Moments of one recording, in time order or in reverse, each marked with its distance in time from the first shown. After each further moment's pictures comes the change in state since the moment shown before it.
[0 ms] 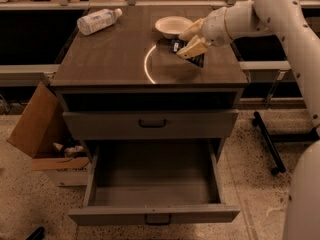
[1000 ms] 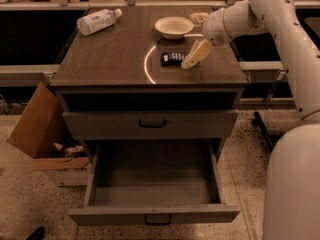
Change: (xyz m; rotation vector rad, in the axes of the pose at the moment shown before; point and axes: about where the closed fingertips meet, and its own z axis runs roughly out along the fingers) arm 0.020 -0.010 0.010 -0.043 0.044 0.053
